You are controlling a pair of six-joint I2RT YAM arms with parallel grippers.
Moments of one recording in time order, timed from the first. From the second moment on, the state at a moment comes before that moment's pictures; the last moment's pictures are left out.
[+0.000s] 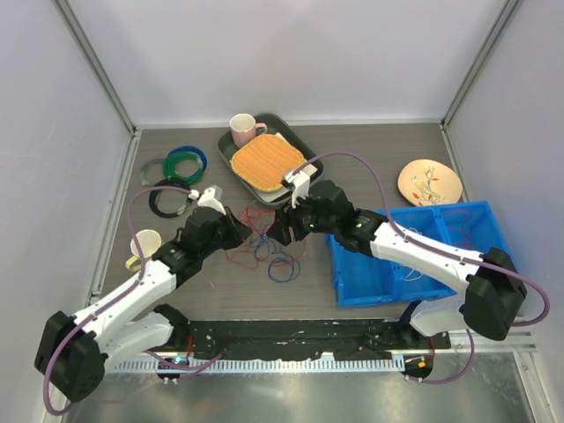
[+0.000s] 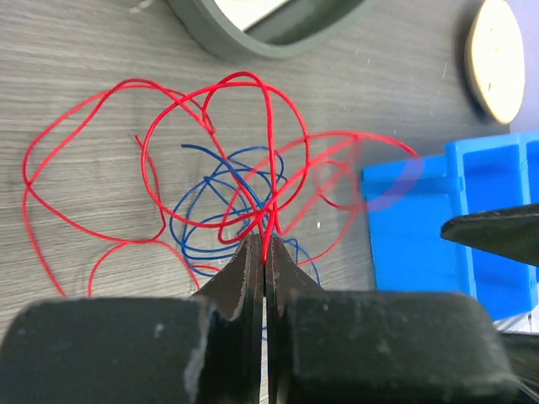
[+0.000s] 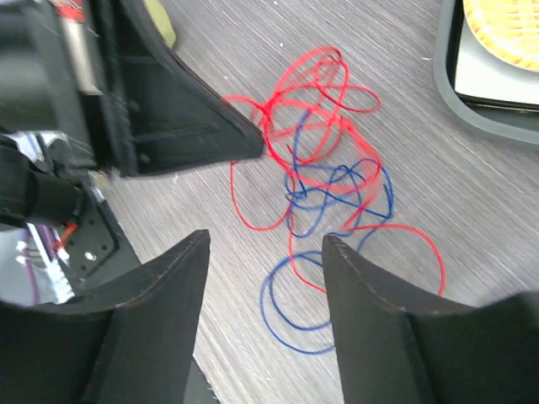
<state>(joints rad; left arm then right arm) -0.59 1.00 0.57 -0.10 -0.03 -0.76 0.86 1.35 0.99 -0.10 -0.20 0.31</state>
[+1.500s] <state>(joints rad) -0.56 0.75 0.59 -0.51 -0.51 -0.87 0.85 1.71 1.13 0.14 0.12 0.14</state>
